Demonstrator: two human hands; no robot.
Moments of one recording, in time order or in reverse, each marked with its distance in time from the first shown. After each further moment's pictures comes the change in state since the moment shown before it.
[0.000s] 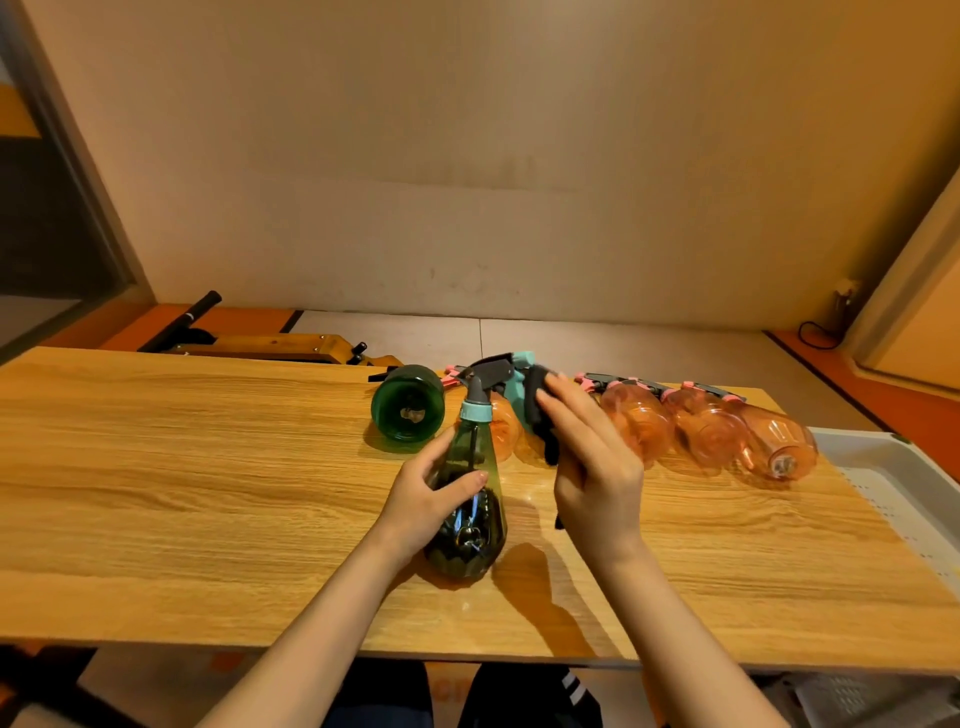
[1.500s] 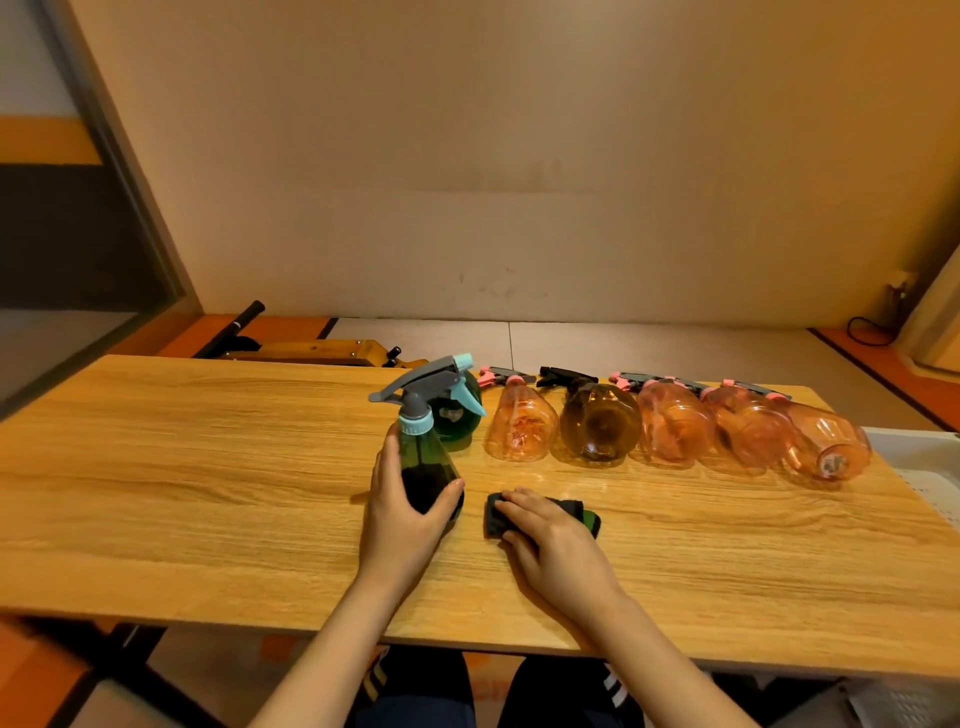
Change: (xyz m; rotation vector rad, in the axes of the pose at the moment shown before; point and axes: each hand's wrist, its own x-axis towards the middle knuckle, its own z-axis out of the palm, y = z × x) left_hand -0.032 -0.012 -0.032 0.388 0.432 0.051; right_hand -0.078 0.004 0.047 -0.110 -0.759 0.252
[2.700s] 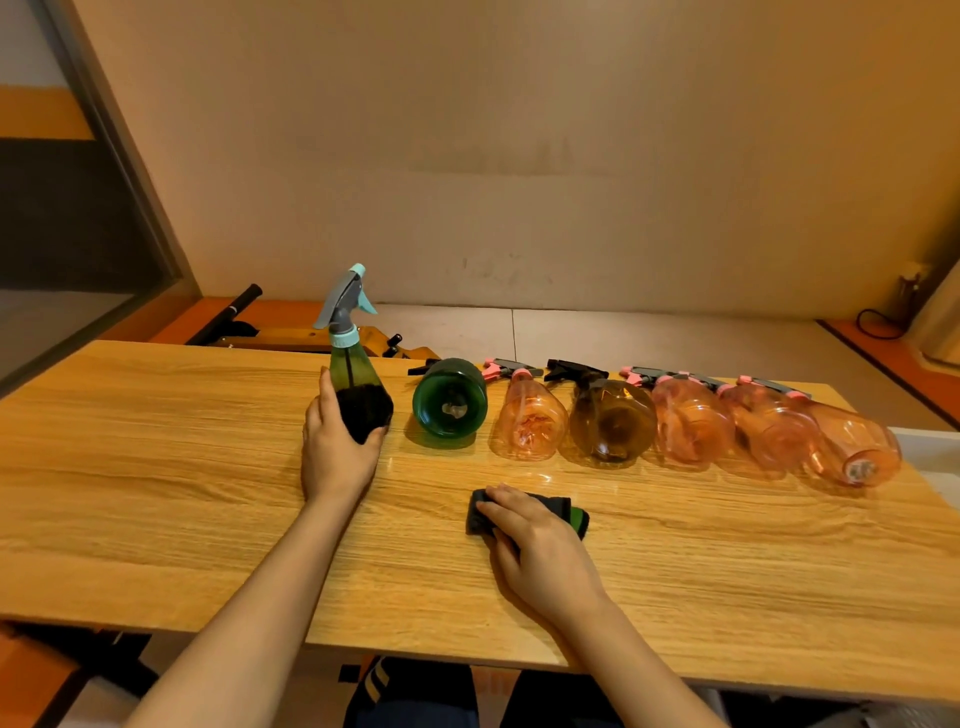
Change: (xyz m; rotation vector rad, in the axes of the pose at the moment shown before) left_hand 0.103 -0.051 -0.025 0.341 0.181 -0.080; right_hand 0.014 -0.014 0.014 0.054 0.011 0.027
